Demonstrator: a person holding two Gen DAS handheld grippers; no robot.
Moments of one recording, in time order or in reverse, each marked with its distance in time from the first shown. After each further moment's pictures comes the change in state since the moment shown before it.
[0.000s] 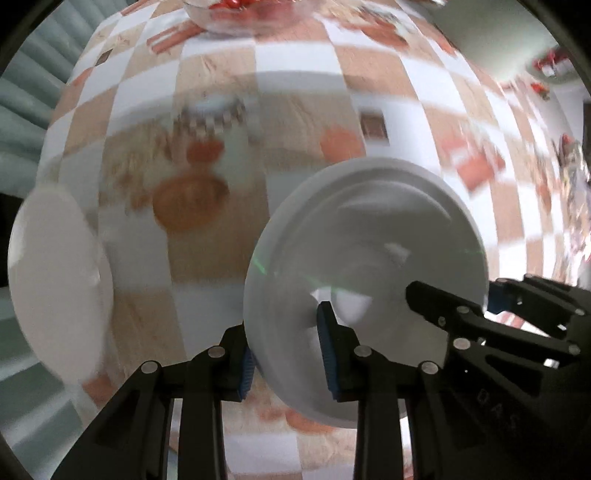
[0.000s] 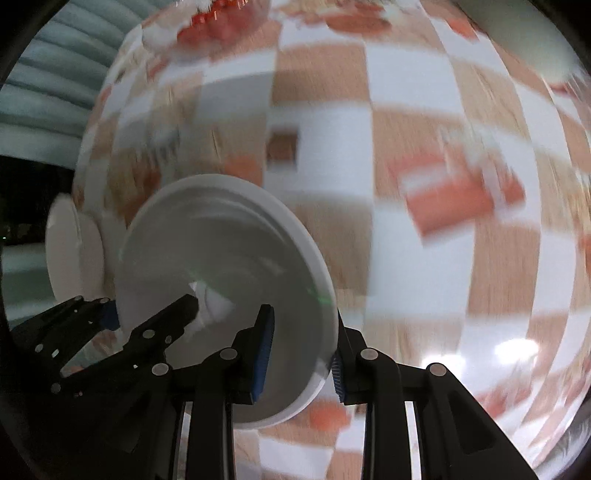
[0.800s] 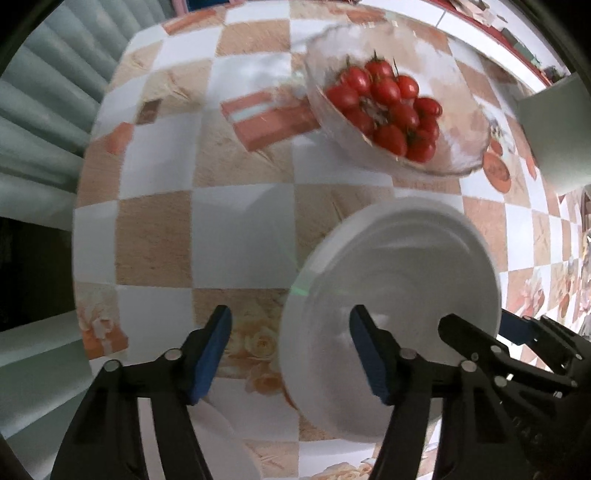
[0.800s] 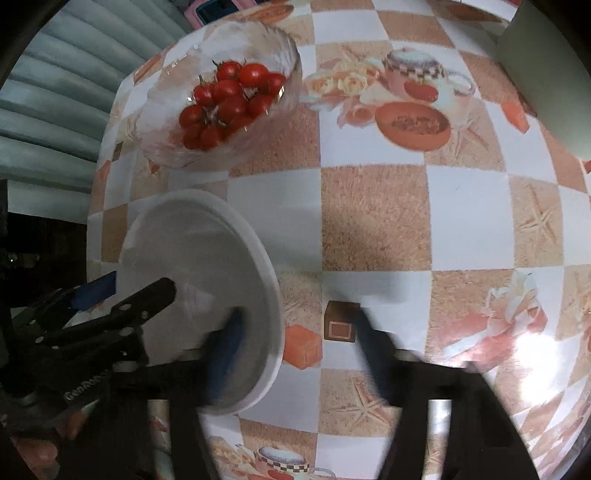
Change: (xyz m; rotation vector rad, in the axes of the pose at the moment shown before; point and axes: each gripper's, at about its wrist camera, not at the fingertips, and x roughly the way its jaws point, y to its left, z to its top) left arm -0.015 0.095 0.145 -0.086 -0.019 0.022; right arm -0.006 0.027 0.116 0.055 -0.088 0.059
